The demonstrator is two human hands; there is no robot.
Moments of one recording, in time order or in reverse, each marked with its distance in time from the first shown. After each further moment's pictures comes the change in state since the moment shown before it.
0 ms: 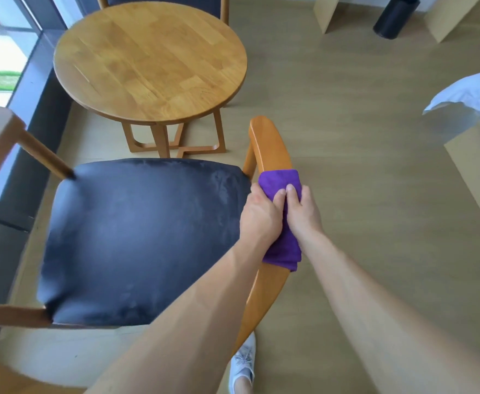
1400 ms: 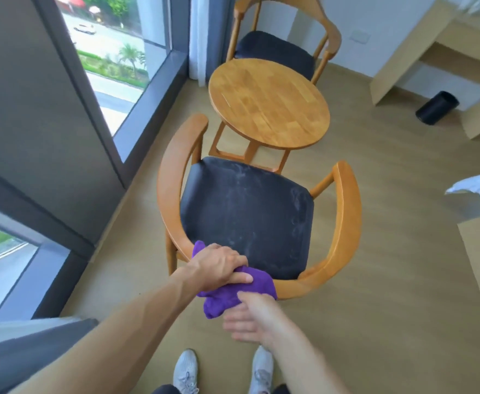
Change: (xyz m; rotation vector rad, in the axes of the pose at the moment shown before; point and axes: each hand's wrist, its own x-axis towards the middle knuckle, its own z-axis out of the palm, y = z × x) left_hand -0.209 -0.156 -0.314 0.953 -0.397 0.479; right_hand -0.398 -0.098 0.114 0.103 -0.621 0.767
